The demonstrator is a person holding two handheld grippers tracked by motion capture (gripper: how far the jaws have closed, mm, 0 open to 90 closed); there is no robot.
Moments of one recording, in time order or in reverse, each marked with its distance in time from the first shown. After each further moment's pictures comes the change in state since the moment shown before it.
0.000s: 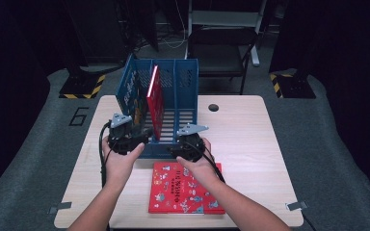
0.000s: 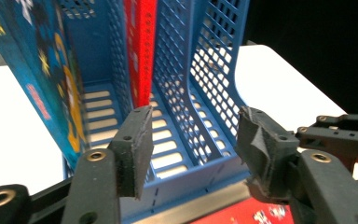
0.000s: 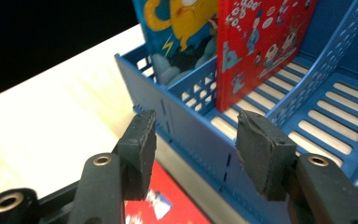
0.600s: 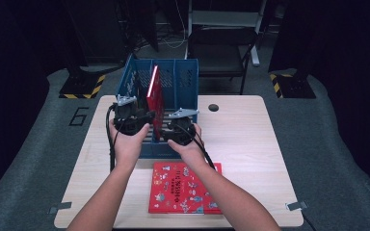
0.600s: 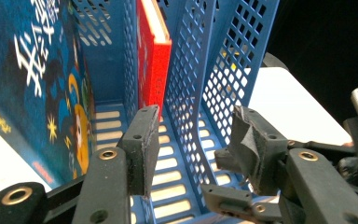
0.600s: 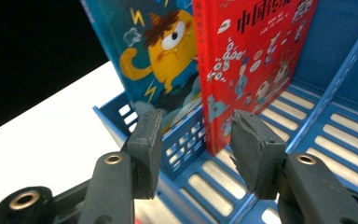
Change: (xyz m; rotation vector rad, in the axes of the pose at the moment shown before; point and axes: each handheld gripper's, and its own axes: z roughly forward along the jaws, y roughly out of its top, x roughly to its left) left arm -0.005 0.047 0.020 -0.004 0.085 -0.076; right arm -0.013 0.042 0.033 -0.017 -0.016 0.061
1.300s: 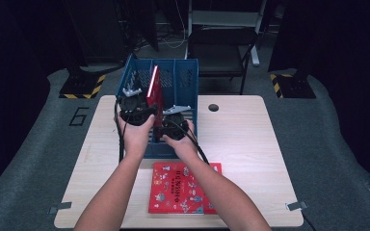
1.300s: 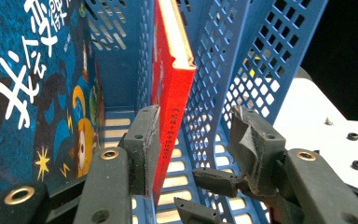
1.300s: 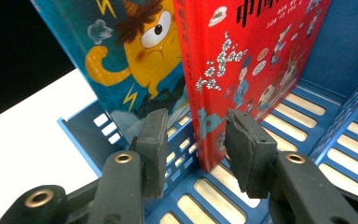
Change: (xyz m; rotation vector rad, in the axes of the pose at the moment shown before) left arm -0.001 0.017 0.033 -0.003 0.090 -0.048; right arm -0.011 0.005 0.043 0.030 -0.009 -0.002
